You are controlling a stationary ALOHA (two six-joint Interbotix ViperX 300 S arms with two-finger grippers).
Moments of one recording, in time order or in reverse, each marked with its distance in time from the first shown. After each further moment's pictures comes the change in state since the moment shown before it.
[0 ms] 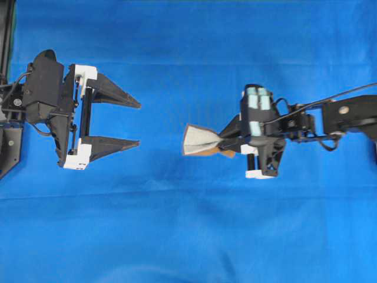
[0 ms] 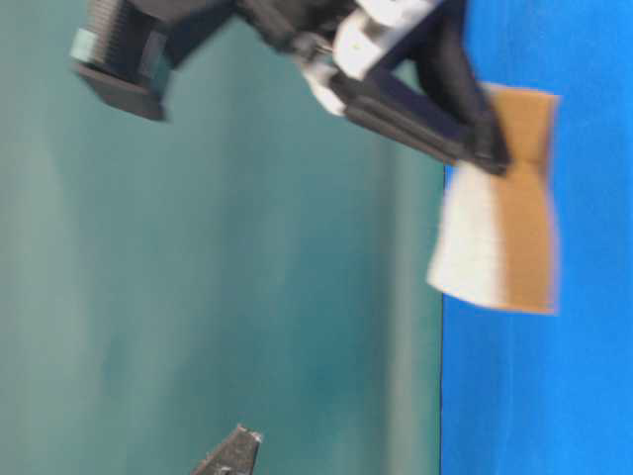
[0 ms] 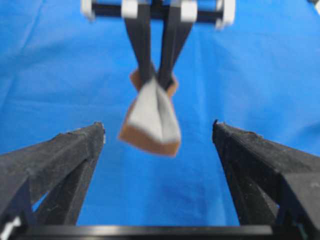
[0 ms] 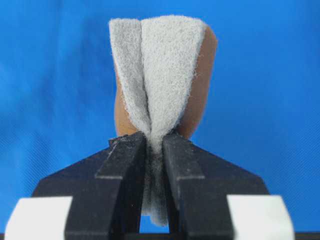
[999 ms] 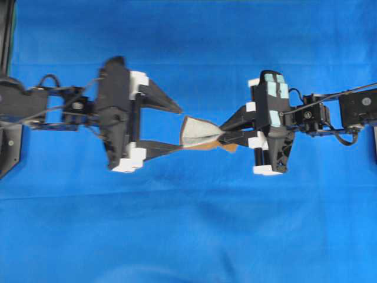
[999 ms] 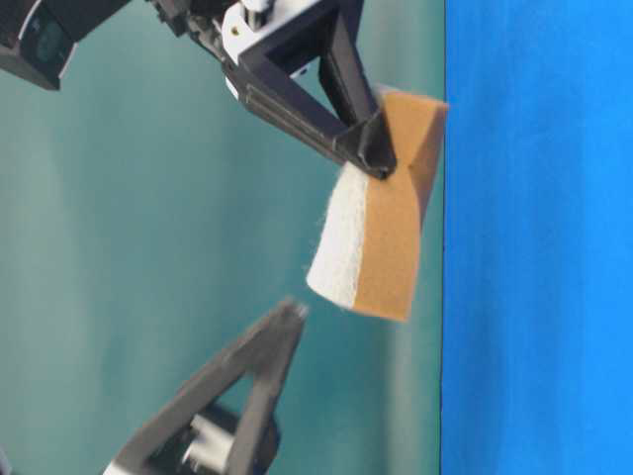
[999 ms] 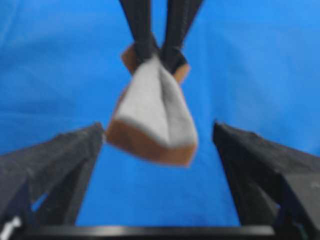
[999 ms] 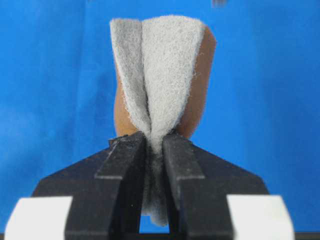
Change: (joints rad) left arm 0.002 0.239 -0.184 0.002 0.025 -0.009; right arm 0.000 -0.183 -0.011 0.000 0.061 -0.011
